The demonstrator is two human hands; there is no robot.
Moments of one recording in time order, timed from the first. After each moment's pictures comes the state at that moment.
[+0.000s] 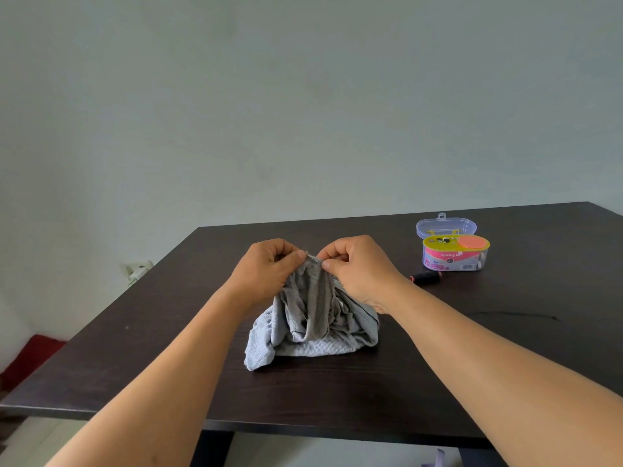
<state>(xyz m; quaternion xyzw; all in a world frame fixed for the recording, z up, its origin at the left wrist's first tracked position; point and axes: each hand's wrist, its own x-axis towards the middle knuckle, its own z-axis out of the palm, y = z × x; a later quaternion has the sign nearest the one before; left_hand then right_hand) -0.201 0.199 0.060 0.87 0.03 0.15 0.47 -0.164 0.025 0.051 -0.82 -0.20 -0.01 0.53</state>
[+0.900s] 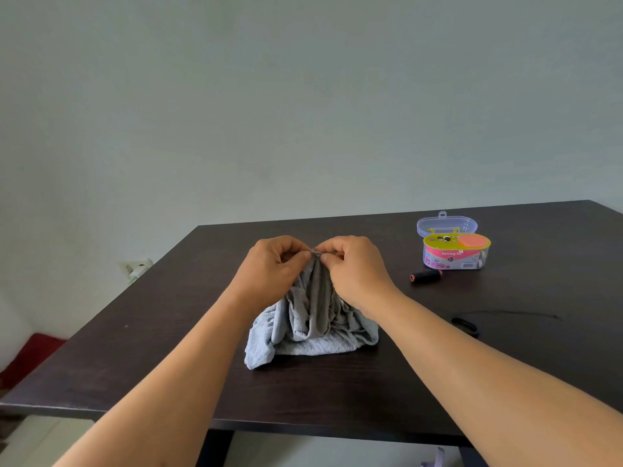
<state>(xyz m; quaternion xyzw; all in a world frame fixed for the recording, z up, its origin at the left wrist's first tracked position) -0.203 0.193 0.057 0.89 -0.03 0.20 0.41 -0.167 0.037 0.044 -0.81 -0.19 -0.10 0.55</state>
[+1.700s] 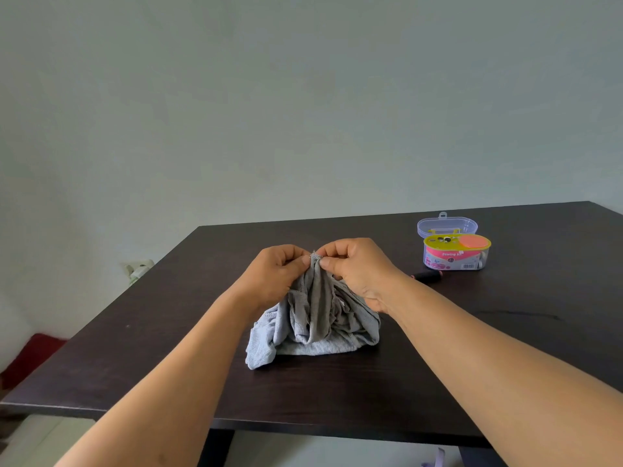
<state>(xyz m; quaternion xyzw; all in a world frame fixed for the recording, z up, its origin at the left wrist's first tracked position) -0.199 0.196 0.048 0.83 0.00 0.09 0.55 -0.164 0.030 0.049 -0.74 -0.18 0.06 0.64</state>
